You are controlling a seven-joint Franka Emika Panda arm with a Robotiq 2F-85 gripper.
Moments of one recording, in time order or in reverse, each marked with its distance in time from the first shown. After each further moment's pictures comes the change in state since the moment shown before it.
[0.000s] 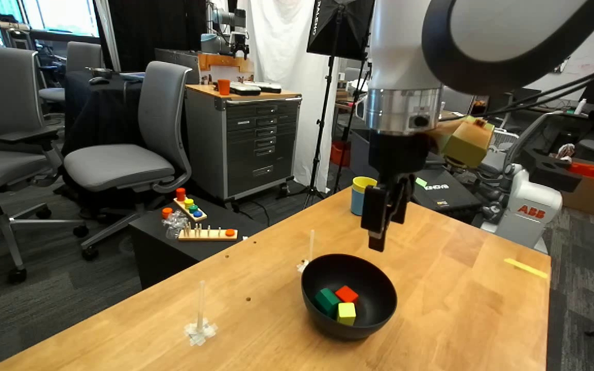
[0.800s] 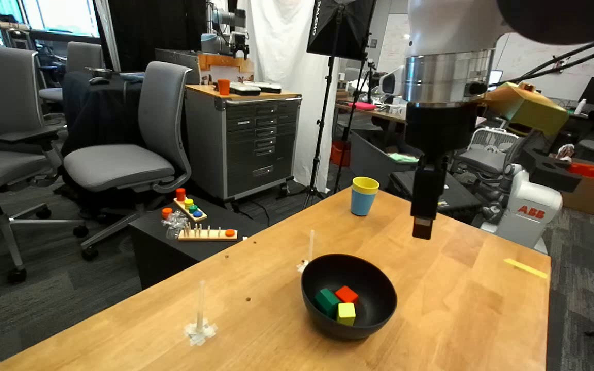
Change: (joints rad) arm 0.000 -0.156 0.000 -0.111 -0.056 -0.072 -0.111
